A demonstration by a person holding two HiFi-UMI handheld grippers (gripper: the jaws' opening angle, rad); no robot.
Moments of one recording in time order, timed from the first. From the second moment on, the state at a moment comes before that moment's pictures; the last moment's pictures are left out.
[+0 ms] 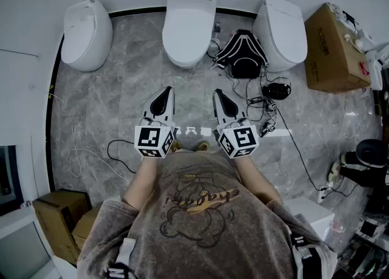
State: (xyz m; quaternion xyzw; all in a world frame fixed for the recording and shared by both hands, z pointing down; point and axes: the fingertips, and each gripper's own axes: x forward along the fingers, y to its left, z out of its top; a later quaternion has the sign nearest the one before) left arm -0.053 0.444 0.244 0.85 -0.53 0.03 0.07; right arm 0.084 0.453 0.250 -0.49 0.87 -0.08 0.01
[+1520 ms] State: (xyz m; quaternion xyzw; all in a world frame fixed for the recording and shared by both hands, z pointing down) left arm -0.062 0.214 0.282 0.85 -0.51 0.04 0.09; right arm 0.069 0.223 0.286 -0.49 0.86 -0.10 0.01
